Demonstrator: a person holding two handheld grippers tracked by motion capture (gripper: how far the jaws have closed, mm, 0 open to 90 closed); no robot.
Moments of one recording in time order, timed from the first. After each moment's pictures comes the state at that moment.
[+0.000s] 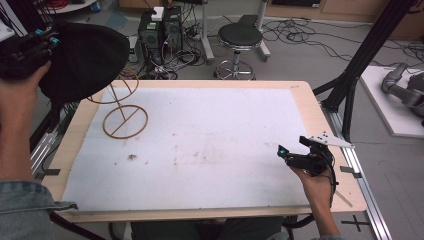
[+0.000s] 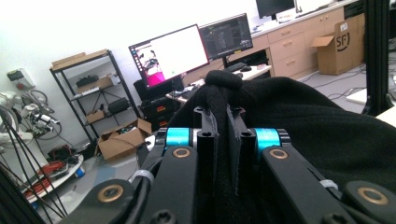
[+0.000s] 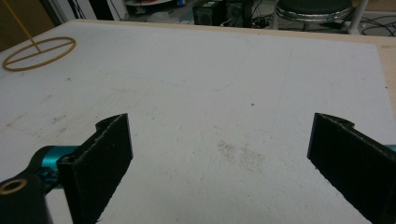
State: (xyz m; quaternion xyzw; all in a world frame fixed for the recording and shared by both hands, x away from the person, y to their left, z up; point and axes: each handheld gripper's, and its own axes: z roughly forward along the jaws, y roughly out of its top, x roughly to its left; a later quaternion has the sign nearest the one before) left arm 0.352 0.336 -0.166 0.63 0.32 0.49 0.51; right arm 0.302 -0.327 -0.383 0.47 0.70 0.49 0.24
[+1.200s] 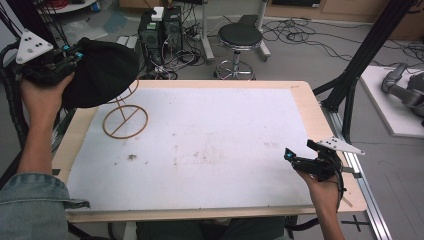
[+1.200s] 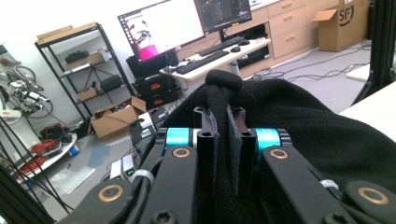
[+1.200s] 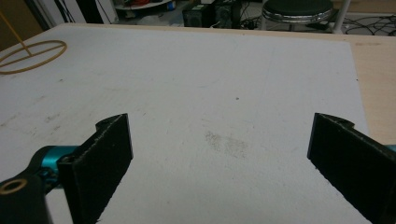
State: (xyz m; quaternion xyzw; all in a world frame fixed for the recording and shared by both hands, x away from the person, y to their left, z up) left arm 0.392 0.328 -0.215 0.66 0.34 0.47 0.48; right arm 0.286 -0.339 -0.381 0.48 0.69 0.48 0.25
